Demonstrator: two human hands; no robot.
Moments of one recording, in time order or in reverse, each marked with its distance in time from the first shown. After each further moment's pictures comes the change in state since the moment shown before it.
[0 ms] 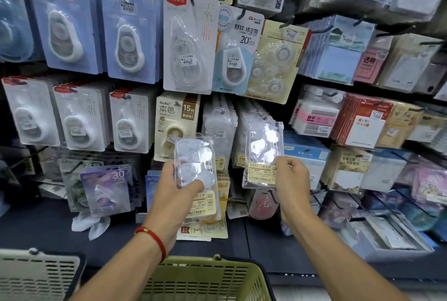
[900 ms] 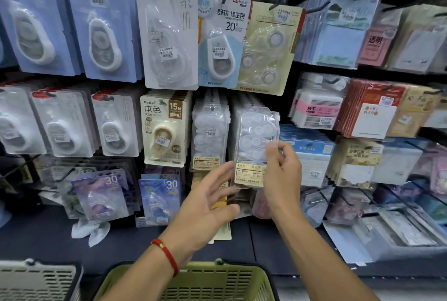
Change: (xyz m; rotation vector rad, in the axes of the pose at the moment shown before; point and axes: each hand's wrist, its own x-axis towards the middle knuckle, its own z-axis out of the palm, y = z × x) left_hand -0.011 -0.007 0.047 0.154 -0.379 0.052; right_hand 0.007 0.009 0.018 0.139 -0.008 -0.249
